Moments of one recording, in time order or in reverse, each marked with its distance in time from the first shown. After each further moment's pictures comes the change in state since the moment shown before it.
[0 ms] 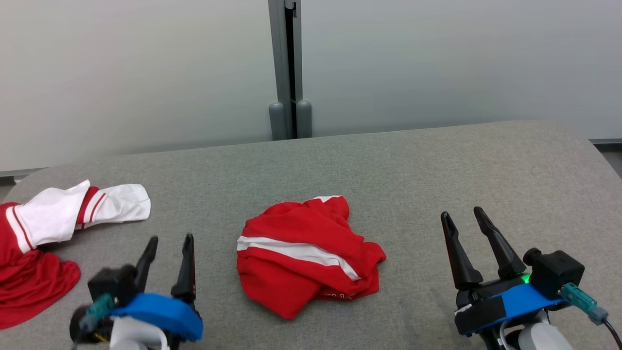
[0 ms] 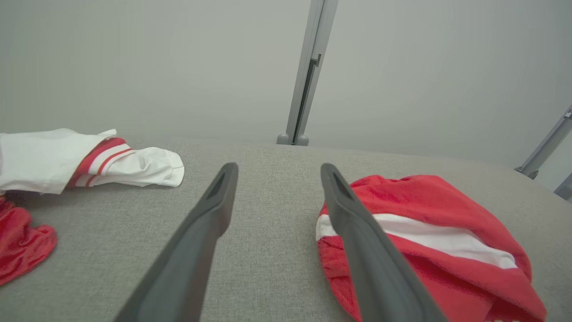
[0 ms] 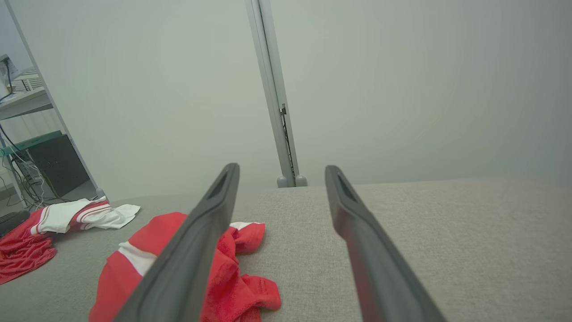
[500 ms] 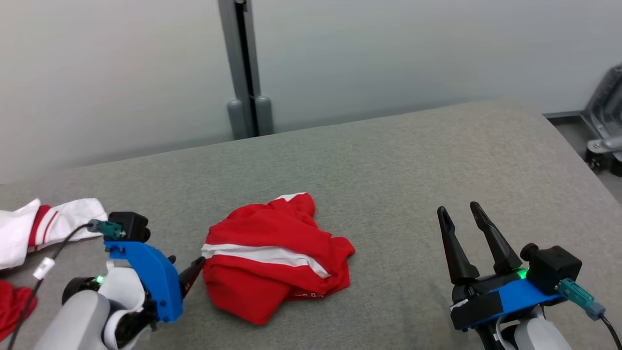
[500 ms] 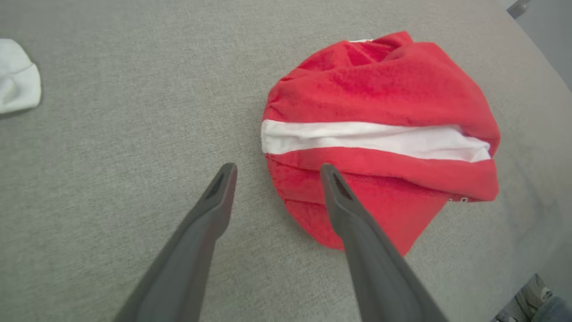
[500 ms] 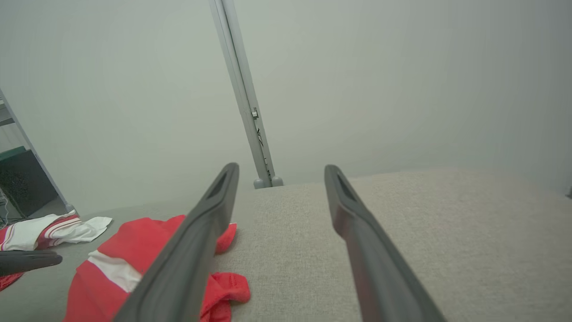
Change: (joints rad) left arm -0.210 0.209 -0.192 0.045 -0.316 -0.072 0.730; right arm -0.018 0.013 0.002 0.002 0.007 0.000 0.000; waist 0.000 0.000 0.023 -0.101
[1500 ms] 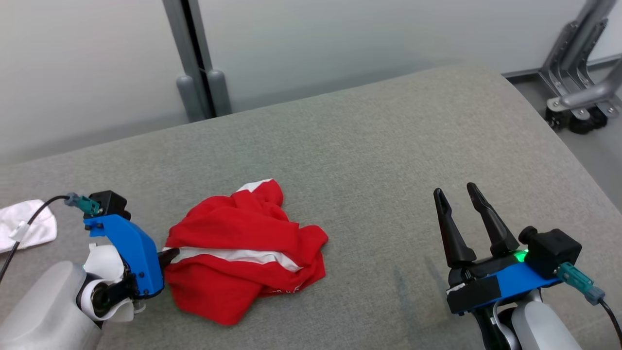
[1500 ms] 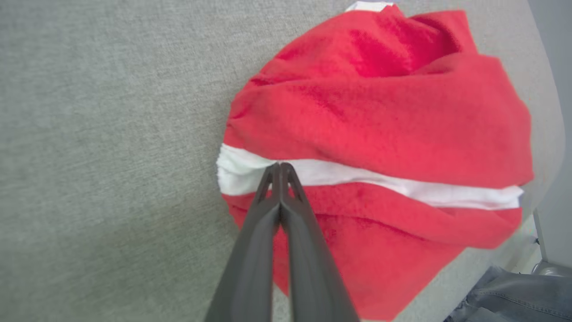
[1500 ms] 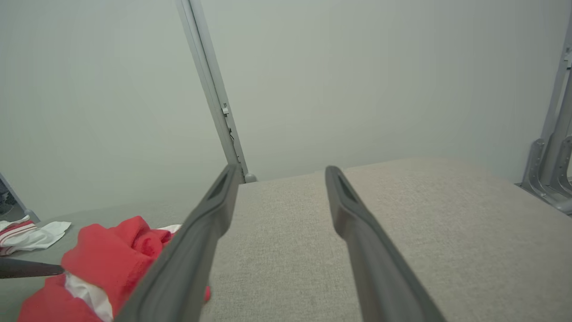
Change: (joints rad) left arm -0.204 0.102 -0.233 0.207 -0.369 -0.003 0.049; right arm -0.058 0.001 0.011 0.000 0.002 0.000 0.000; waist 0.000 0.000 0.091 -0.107
